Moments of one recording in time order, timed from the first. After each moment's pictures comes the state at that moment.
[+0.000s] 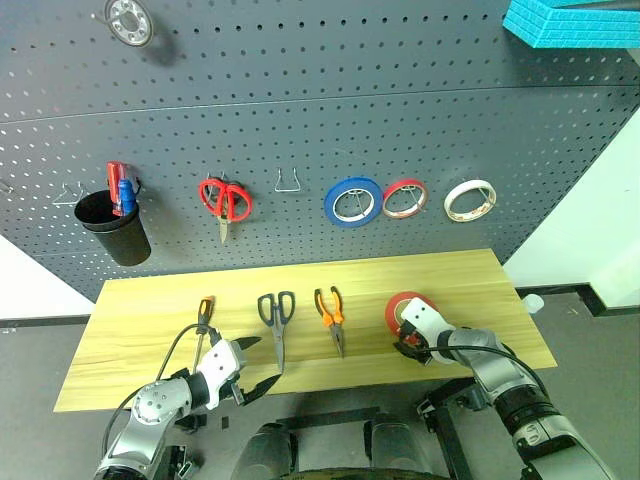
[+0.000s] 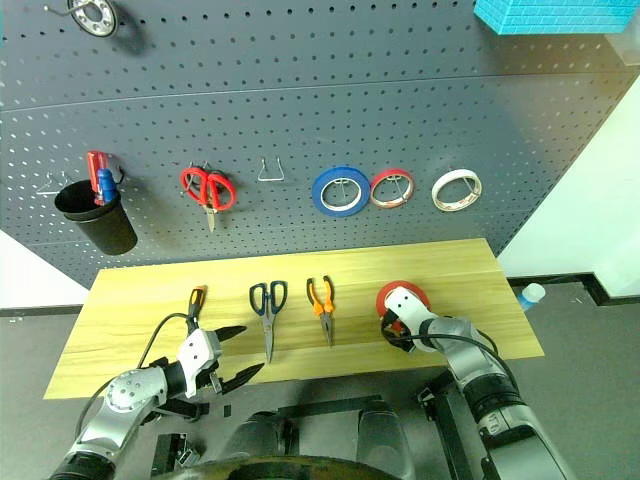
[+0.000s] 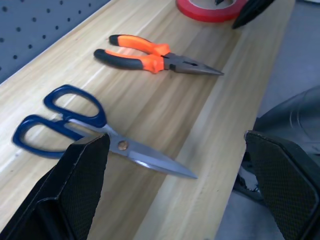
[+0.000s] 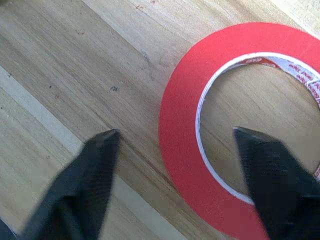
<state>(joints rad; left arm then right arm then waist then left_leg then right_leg) 0.14 0.46 -0.13 0.36 -0.09 -0.40 -0.88 -0.24 -0.46 0.24 0.50 -0.15 0.28 0.65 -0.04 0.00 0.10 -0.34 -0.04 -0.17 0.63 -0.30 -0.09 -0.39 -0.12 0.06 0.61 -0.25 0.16</state>
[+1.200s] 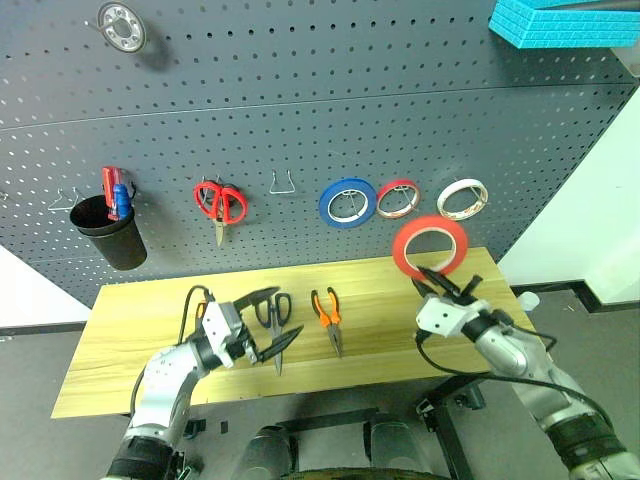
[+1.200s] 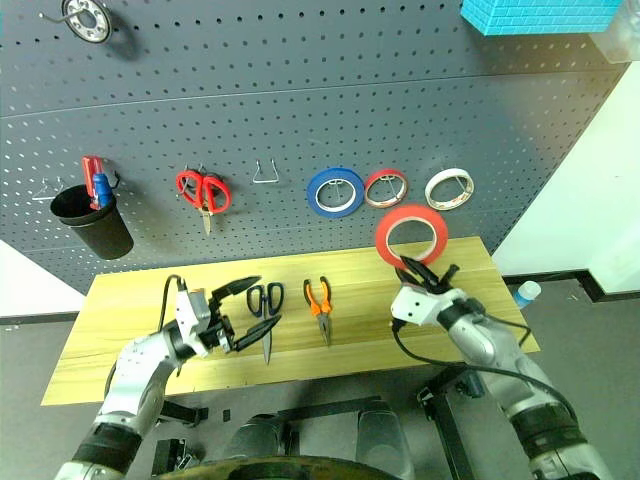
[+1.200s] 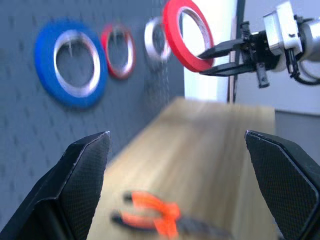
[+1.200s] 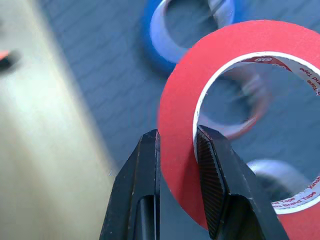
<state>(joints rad) -0.03 0.37 -0.10 0.13 -0.39 -0.33 -0.96 -0.09 -0.66 0.16 0.12 -0.50 -0.44 0.10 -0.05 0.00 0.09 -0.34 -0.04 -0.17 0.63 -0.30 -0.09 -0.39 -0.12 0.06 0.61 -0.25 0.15</state>
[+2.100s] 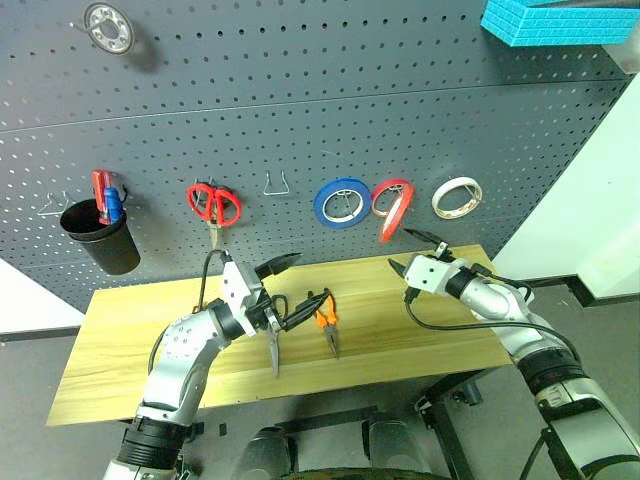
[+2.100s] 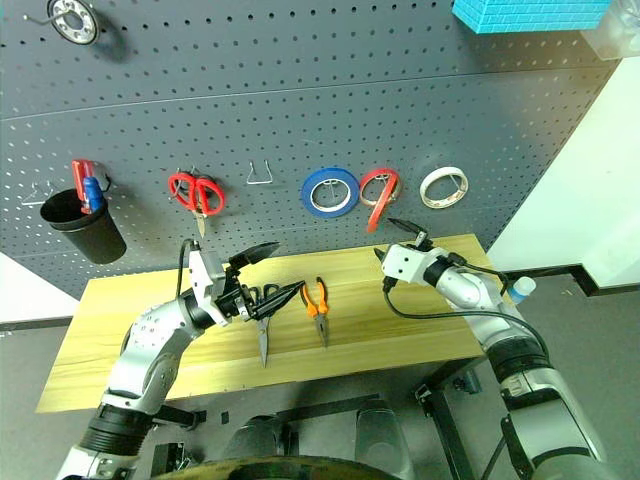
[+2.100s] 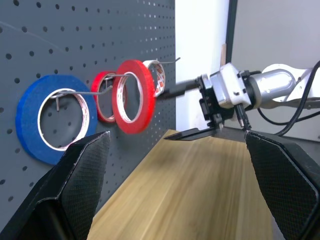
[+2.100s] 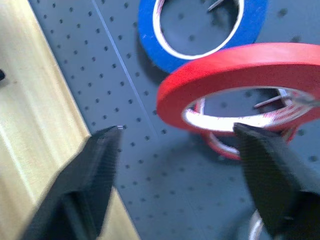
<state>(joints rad) -0.05 0.33 -0.10 -0.11 -0.40 -0.07 -0.86 -0.39 -0.61 0.22 0.53 -0.38 -0.57 0.28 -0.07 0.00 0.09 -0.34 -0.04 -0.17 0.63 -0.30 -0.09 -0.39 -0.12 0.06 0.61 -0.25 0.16</state>
